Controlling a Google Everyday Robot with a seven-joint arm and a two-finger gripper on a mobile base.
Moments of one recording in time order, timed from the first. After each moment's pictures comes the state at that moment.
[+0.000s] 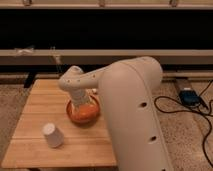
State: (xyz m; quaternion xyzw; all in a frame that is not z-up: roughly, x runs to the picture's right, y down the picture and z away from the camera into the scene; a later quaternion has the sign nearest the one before) arm -0.121 0.120 0.854 -0.26 0.23 0.50 0.80
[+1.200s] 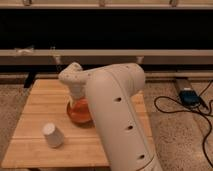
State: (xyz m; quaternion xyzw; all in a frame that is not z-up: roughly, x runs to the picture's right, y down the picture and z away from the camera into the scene) arm -0.156 0.089 0.919 -0.27 0.20 0.49 0.80
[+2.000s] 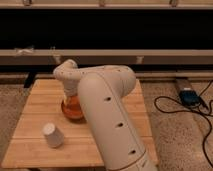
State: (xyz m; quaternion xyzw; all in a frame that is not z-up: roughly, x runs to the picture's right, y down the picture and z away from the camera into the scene) arm -0.206 0.070 0.932 -0.29 0.16 0.48 0.81
